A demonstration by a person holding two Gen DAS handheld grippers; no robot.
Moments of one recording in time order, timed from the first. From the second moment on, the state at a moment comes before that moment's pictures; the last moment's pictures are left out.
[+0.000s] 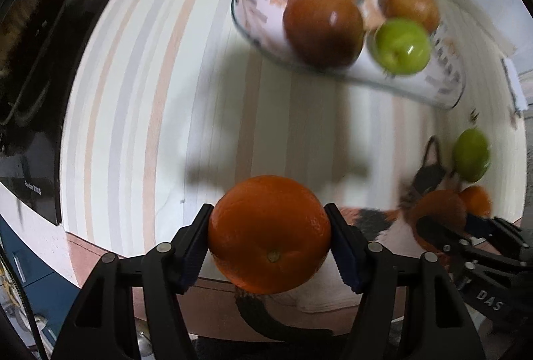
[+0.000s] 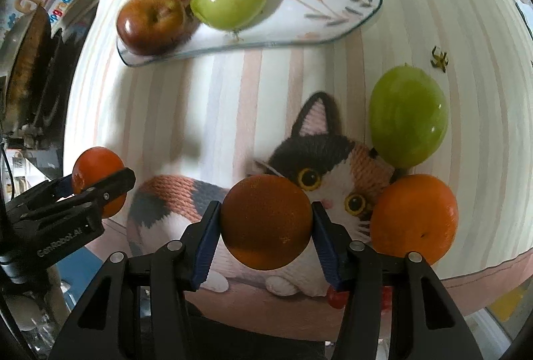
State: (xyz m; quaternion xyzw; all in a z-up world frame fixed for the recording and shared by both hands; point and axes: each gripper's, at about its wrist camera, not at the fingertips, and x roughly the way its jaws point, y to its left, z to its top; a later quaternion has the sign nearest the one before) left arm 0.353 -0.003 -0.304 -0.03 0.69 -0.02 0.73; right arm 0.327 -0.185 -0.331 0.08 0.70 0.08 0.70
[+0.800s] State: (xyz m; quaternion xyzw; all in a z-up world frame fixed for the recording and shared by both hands) left arm 0.511 0.052 -0.303 -0.20 0.69 -0.03 0.70; right arm 0.479 -0.237 -0.298 0.13 0.64 0.03 0.75
